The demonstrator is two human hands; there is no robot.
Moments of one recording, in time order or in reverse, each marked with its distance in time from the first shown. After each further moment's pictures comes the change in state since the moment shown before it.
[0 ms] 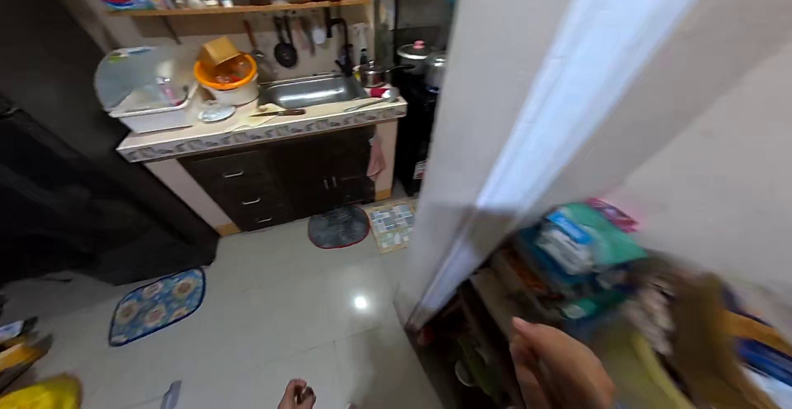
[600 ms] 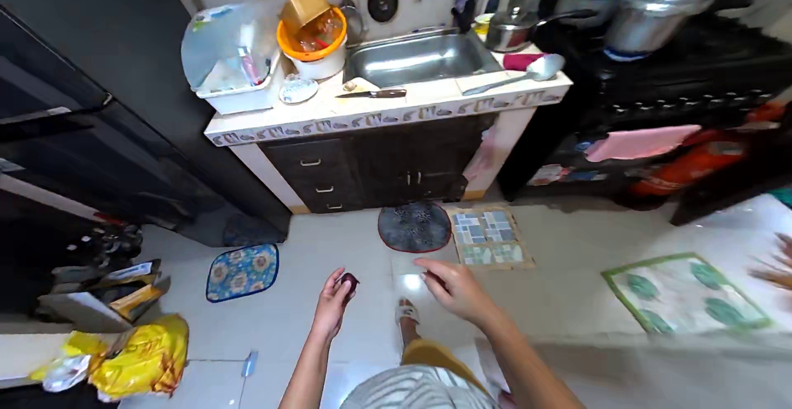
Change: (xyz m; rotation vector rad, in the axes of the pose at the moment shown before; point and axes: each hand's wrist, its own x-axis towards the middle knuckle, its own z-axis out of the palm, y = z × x) left_hand 0.240 0.235 -0.200 -0.697 0.180 0.412; right_hand 0.176 0.080 0.449 0.593 -0.737 0.211
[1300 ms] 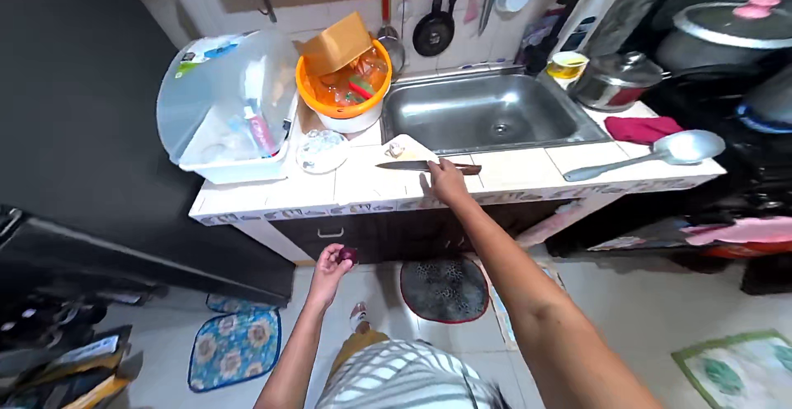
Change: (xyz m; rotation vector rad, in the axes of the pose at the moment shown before) left_hand 0.400 0.200 -0.048 0.077 -0.091 0.167; right_hand 0.536 0.252 0.031 -0.467 0.053 0.365
